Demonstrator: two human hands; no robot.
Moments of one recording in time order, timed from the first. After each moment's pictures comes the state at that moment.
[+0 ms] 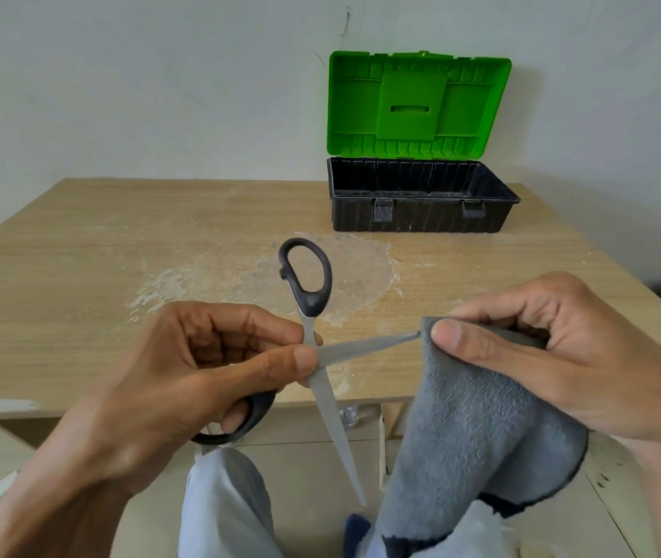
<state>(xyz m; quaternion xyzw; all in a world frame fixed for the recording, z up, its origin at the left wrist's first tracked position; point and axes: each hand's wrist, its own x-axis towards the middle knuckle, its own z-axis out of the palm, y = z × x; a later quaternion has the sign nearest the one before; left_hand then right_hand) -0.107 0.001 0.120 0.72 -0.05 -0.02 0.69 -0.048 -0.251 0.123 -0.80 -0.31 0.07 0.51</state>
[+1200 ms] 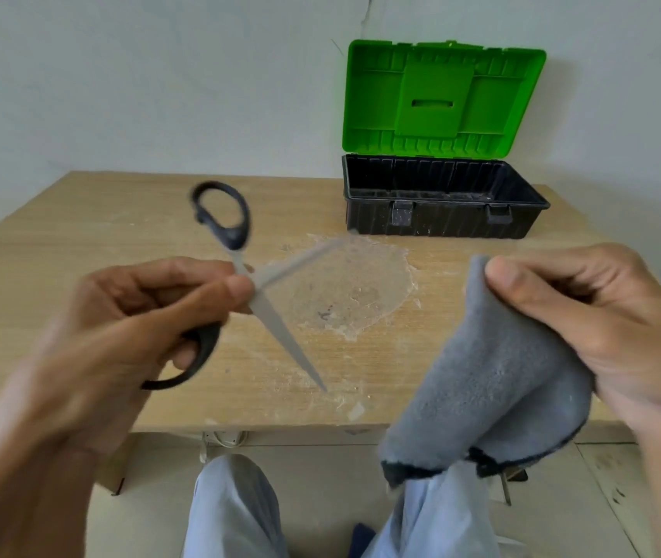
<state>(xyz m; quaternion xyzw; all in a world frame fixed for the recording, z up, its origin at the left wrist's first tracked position) -0.066 0.037 0.119 0.69 0.04 0.14 0.71 0.000 -0.246 0.114 -0.74 -0.27 -0.01 0.62</state>
